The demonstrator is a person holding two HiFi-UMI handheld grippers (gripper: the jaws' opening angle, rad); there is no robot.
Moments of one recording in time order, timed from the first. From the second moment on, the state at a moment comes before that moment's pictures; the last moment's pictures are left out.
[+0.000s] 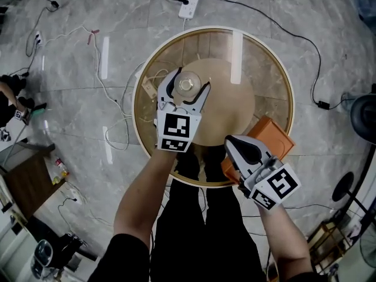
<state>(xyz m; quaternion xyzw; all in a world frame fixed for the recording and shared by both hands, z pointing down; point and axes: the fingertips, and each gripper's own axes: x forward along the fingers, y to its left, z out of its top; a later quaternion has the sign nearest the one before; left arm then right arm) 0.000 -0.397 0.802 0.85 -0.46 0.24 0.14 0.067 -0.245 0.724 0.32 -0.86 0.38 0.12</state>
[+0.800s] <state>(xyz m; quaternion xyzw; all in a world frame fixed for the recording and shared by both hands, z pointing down) -0.008 -0.260 0.456 0.83 -0.48 0.23 0.14 0.084 -0.191 0.448 0.31 -0.90 0.30 0.11</state>
